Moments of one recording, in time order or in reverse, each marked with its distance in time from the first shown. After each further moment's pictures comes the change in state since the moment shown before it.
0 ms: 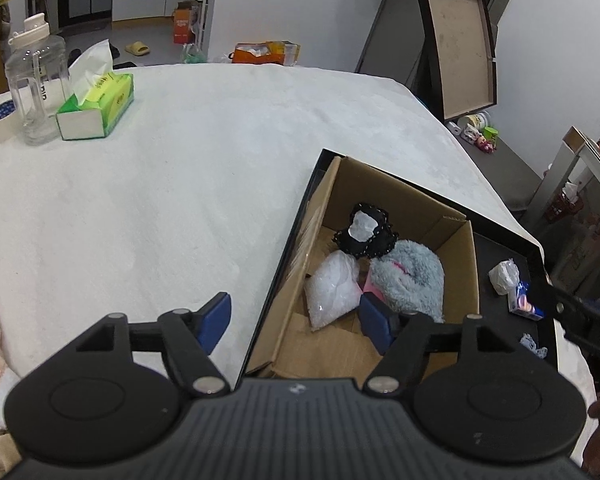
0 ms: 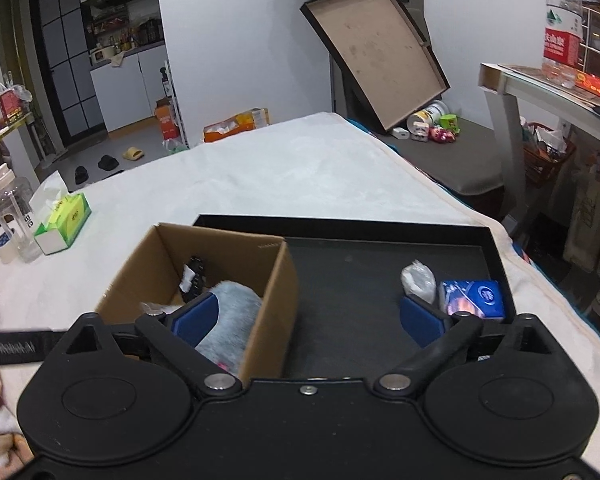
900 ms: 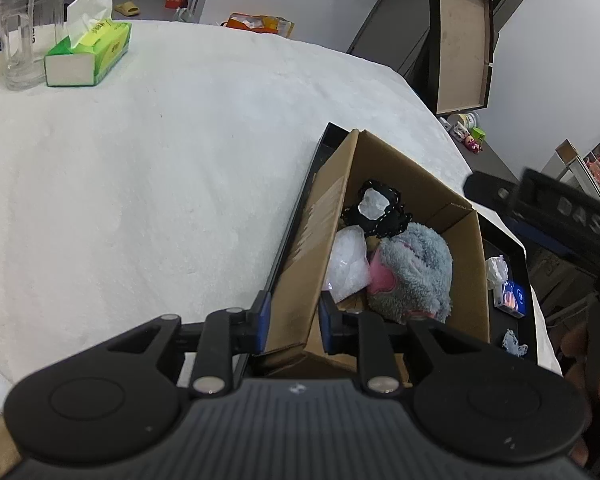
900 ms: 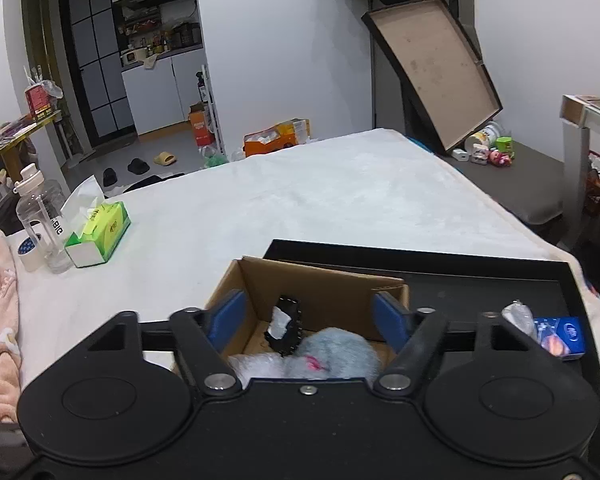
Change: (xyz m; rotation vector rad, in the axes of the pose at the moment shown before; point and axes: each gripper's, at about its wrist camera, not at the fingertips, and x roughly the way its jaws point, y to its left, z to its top) left arm 0.023 0.040 -0.011 -0.089 0.064 -0.128; right arm 0.030 0.083 0.023 -0.044 -0.041 0.072
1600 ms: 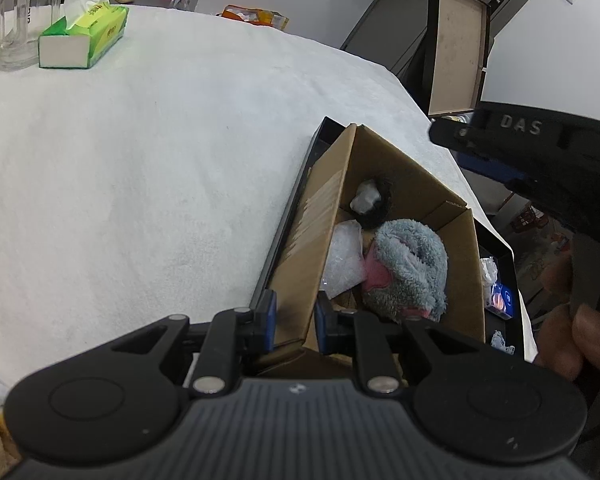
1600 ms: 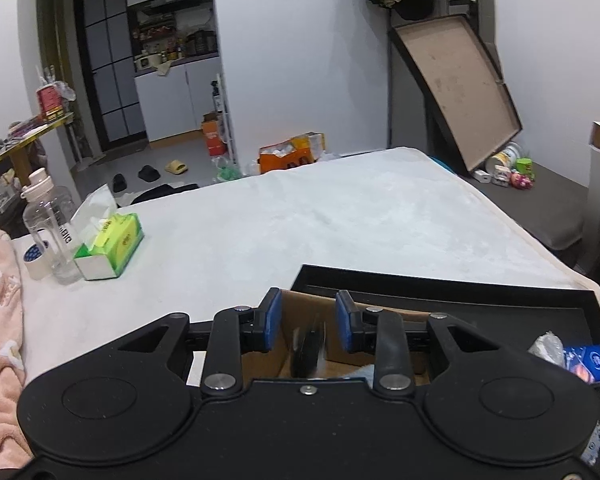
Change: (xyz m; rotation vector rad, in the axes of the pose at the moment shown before) left arm 0.007 0.013 -0.001 -0.035 0.015 -0.063; right arm 0.023 0.033 0.016 -0.036 -0.038 0.032
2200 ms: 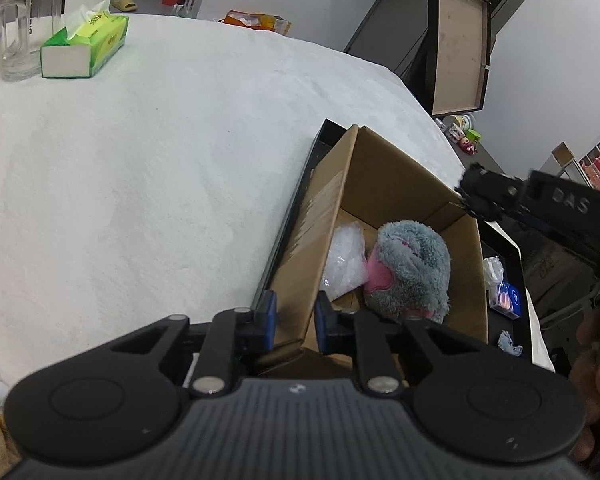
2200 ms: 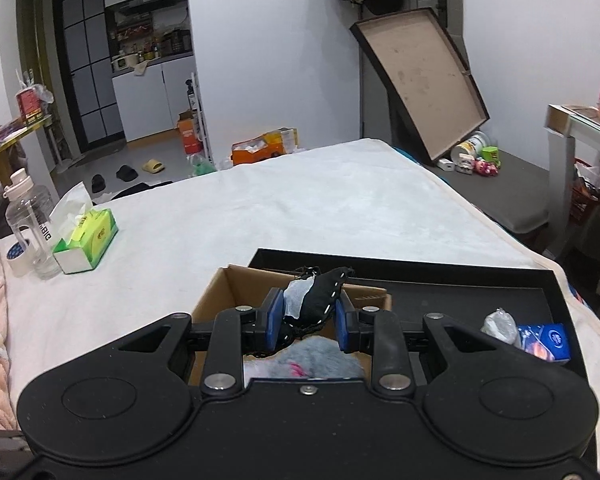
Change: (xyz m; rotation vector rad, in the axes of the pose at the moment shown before) left arm 0.000 -0.007 -0.003 0.018 -0.013 0.027; right arm -0.021 -0.033 -0.013 0.025 0.012 -0.065
